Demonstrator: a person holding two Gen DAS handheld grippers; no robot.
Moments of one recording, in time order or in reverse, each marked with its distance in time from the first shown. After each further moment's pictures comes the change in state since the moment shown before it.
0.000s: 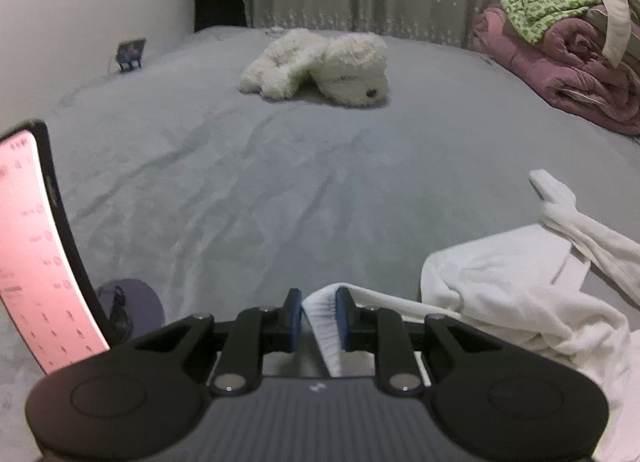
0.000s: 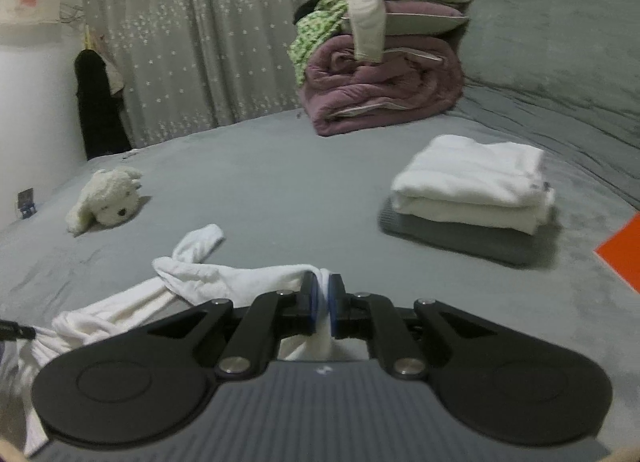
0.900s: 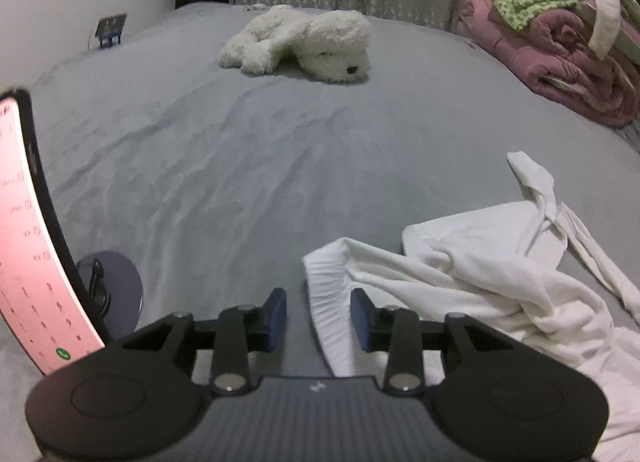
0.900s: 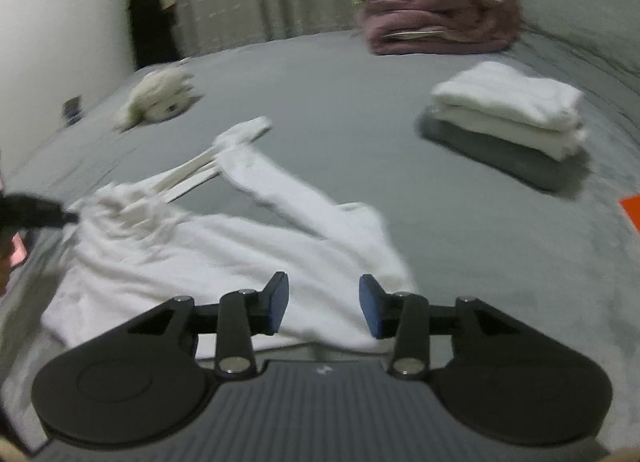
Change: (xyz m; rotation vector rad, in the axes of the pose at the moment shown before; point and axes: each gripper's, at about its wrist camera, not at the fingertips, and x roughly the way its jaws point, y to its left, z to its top) left arm 0.004 0.007 -0.005 -0.033 0.094 -0.107; right arm -0.023 0.005 -0.036 -0.152 0.250 0.180
